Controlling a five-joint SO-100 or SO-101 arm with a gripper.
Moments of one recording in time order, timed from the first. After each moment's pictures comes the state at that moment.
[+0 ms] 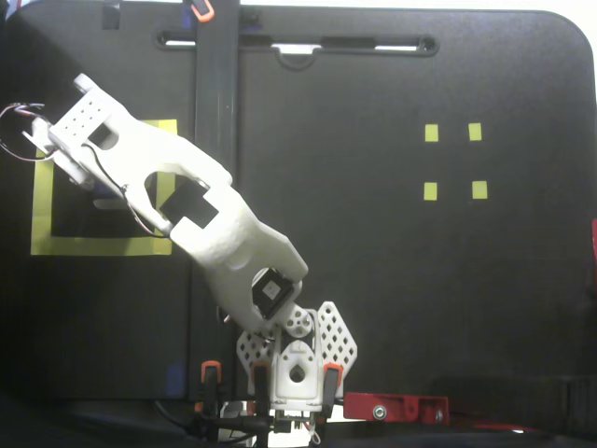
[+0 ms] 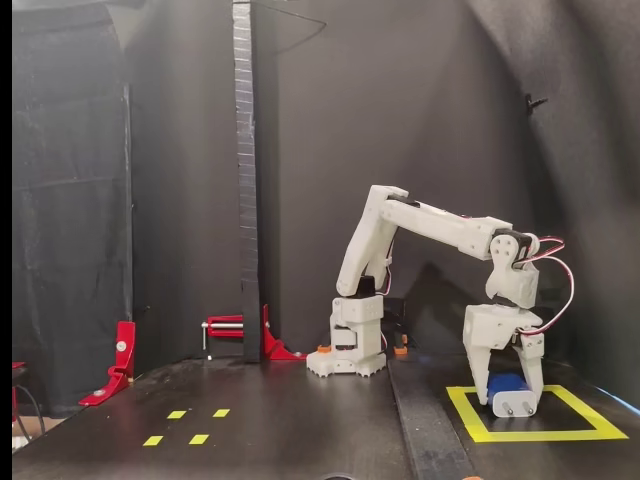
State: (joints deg) arm -50.9 64.9 84.8 76.6 -44.6
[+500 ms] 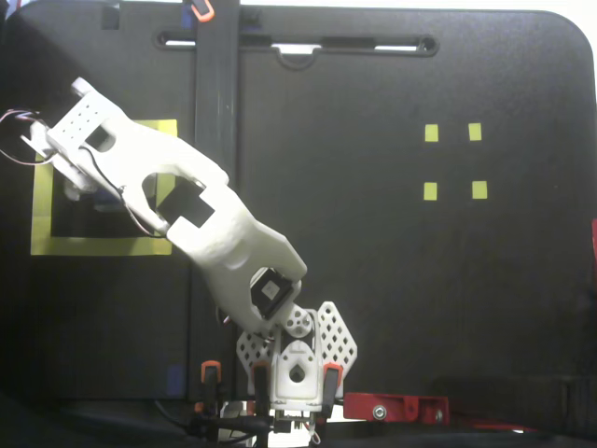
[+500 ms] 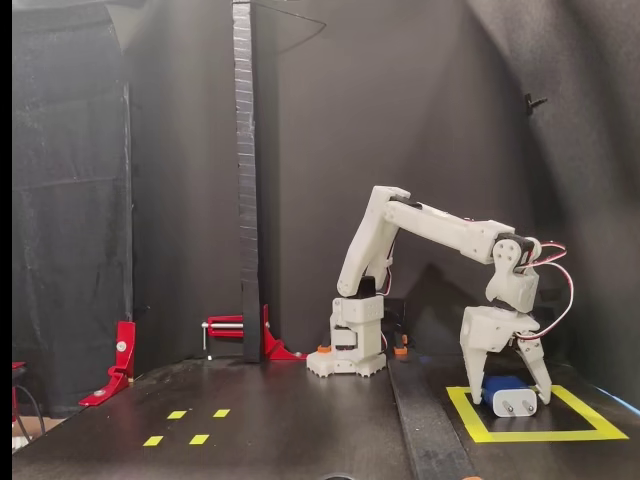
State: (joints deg) arm -51.6 64.4 84.9 78.9 -45.3
